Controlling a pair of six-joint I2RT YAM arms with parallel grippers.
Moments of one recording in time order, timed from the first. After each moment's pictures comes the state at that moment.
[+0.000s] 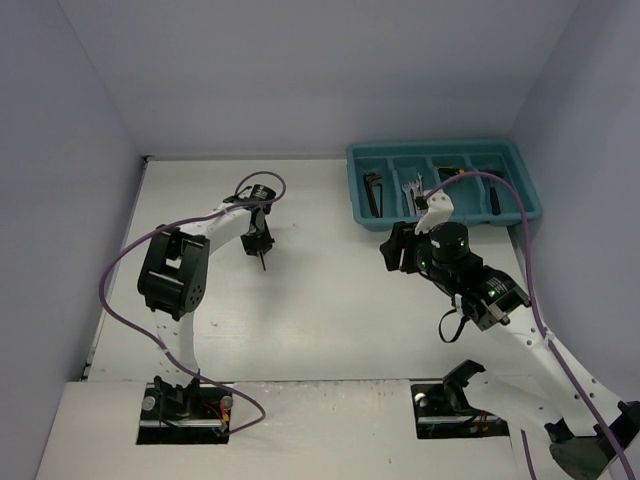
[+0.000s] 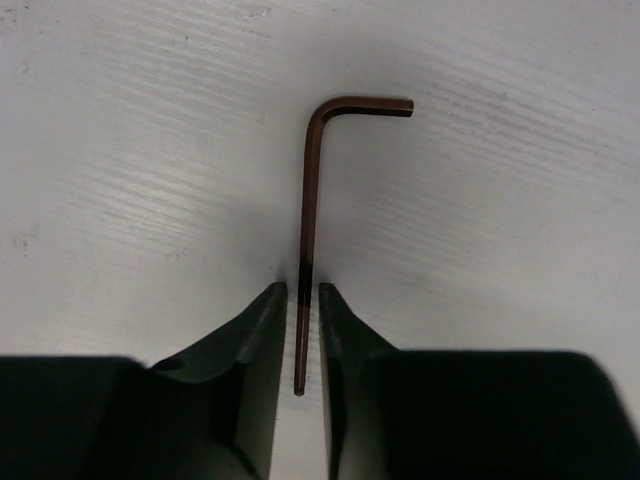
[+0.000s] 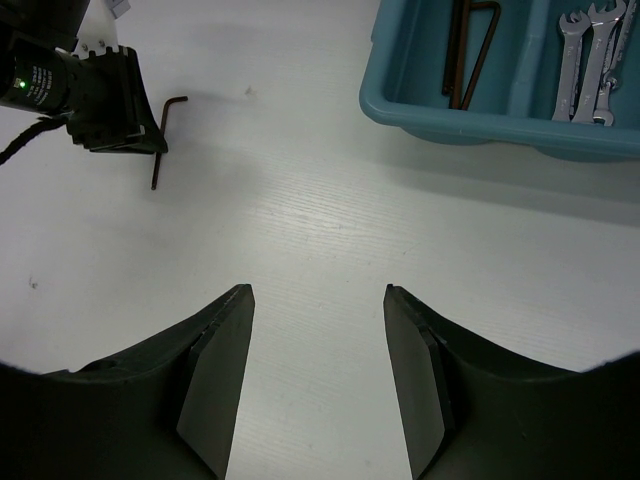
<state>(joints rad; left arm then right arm) -0.37 1.99 1.42 -0.66 -0.19 -0.68 0.59 0.88 0.93 -0.50 0.15 0.32</state>
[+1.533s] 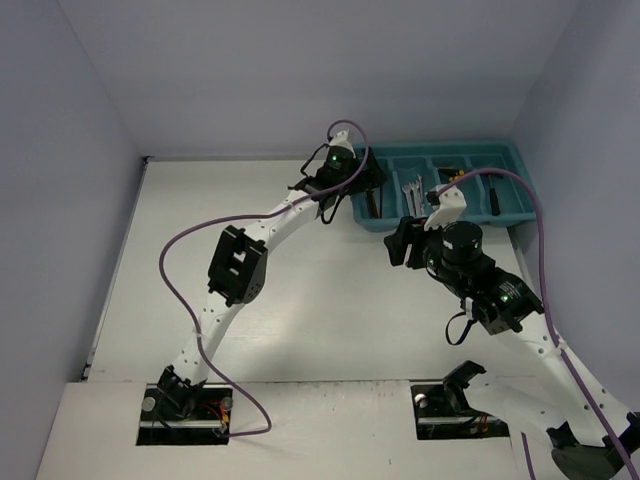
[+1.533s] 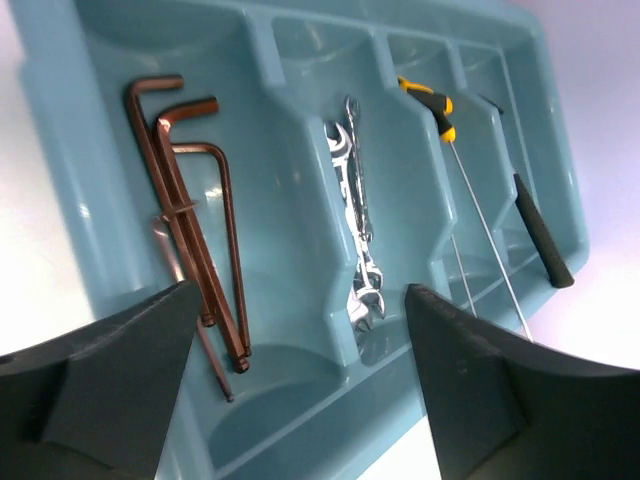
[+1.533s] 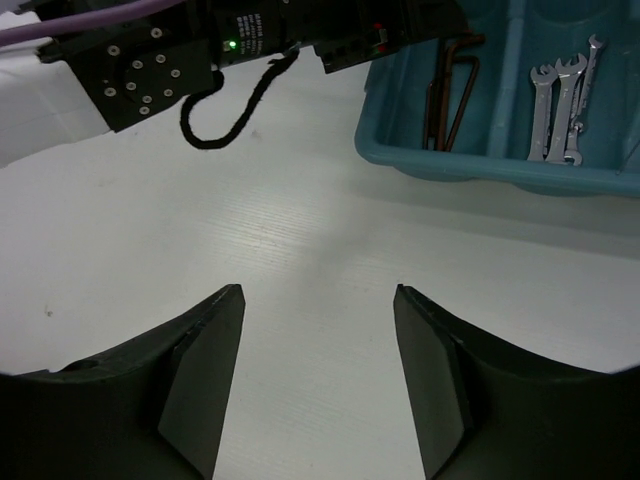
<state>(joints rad) -0.64 2.46 2.24 -0.16 0.07 -0.78 0.59 0.85 0.99 -0.50 0.17 0.31</state>
